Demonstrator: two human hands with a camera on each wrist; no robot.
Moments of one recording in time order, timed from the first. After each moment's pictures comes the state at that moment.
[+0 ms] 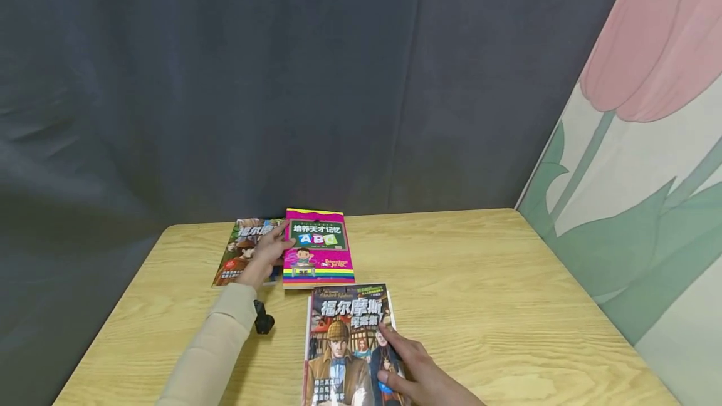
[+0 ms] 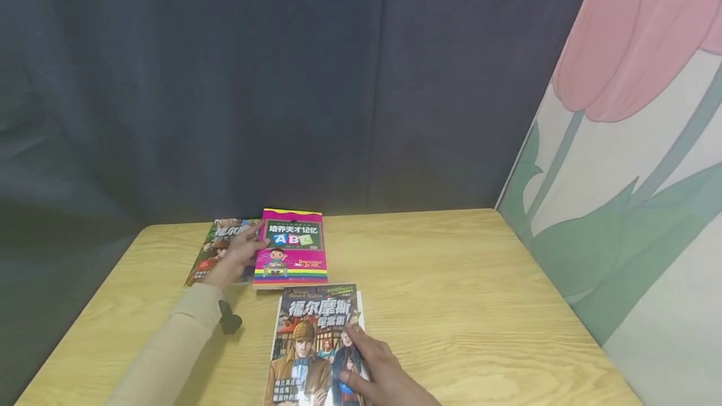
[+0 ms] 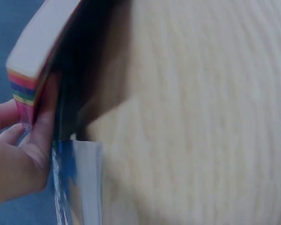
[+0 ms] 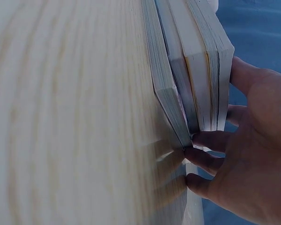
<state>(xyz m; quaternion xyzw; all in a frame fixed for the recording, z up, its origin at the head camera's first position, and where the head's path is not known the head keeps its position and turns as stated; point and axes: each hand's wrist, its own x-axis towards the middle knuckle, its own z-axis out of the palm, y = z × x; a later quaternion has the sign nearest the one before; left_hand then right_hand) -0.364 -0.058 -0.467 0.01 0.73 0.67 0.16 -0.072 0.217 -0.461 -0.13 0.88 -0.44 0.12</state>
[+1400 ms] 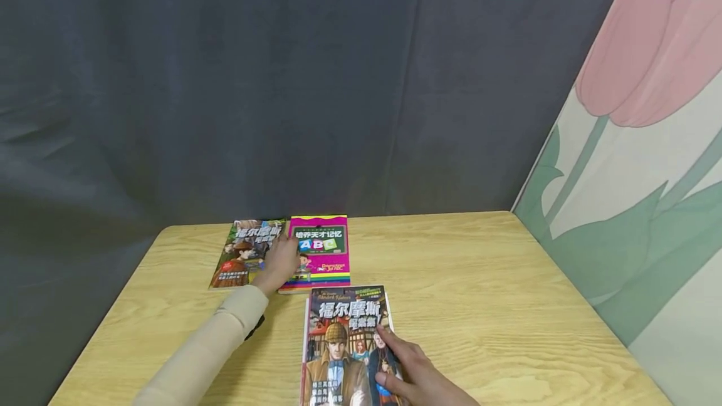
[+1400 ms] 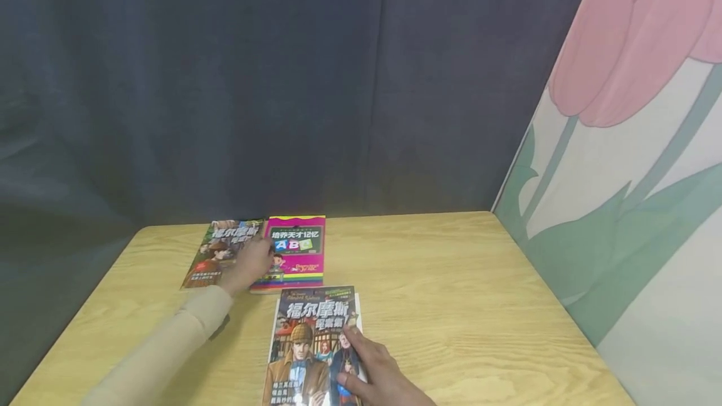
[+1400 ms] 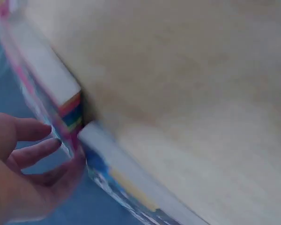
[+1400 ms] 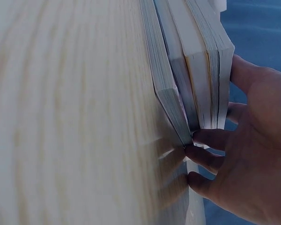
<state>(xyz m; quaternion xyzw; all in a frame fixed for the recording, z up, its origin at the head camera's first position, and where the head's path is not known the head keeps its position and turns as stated) -0.340 -0.037 -0.470 0.20 0.97 0.17 -0.03 -0.077 0.218 -0.467 -0.14 0.89 -0.42 0.11</state>
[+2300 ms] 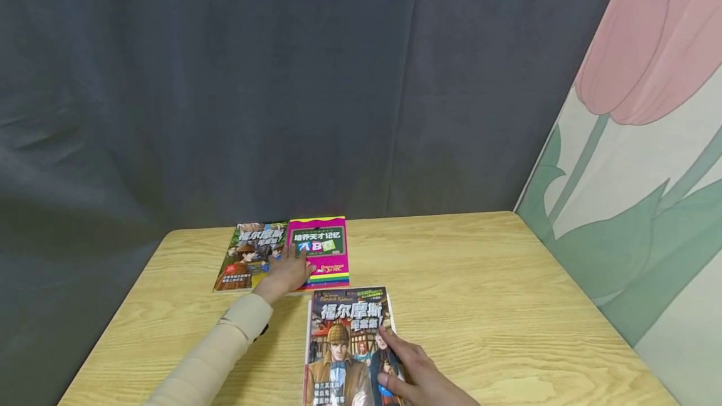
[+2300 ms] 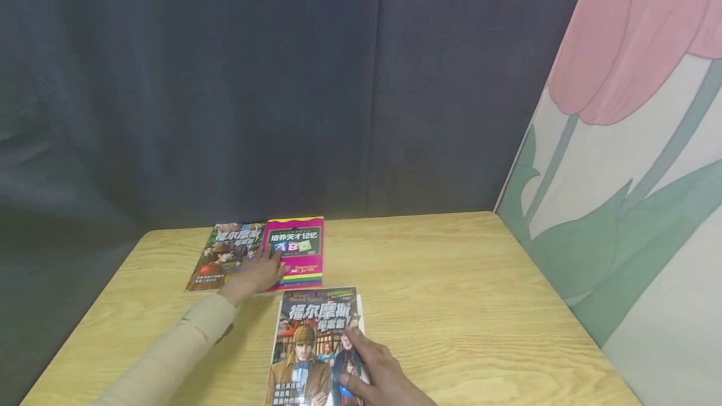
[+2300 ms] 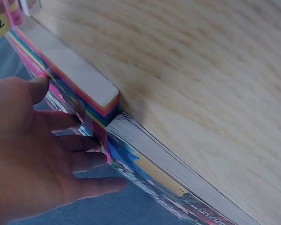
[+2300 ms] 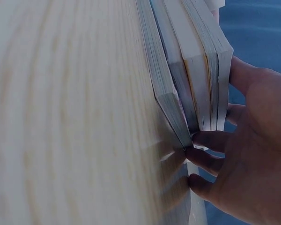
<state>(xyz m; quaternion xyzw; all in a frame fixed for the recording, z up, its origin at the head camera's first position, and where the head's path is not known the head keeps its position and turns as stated) -0.319 -0.032 -0.465 0.19 0.97 0.05 0.11 -0.076 0.219 -0.470 -0.14 0.89 -0.42 0.10</state>
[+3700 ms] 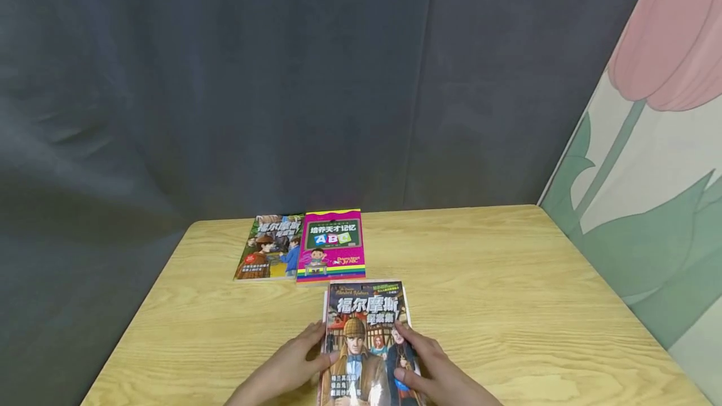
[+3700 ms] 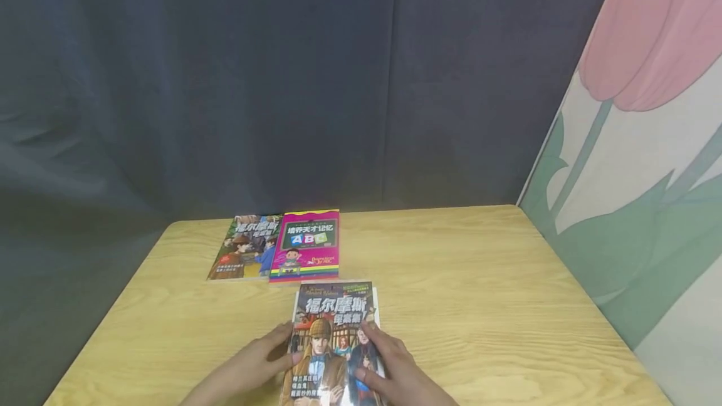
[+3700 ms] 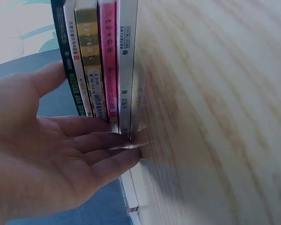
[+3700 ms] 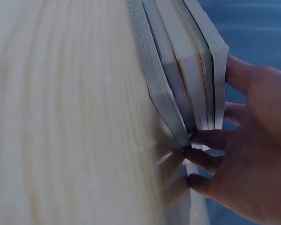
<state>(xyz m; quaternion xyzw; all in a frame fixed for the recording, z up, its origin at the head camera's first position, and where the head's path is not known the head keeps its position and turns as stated) -0.147 -0.070 -0.458 0.24 0.88 0.35 0.21 -0.074 0.223 -0.468 -0.14 0.86 -0.48 0.13</state>
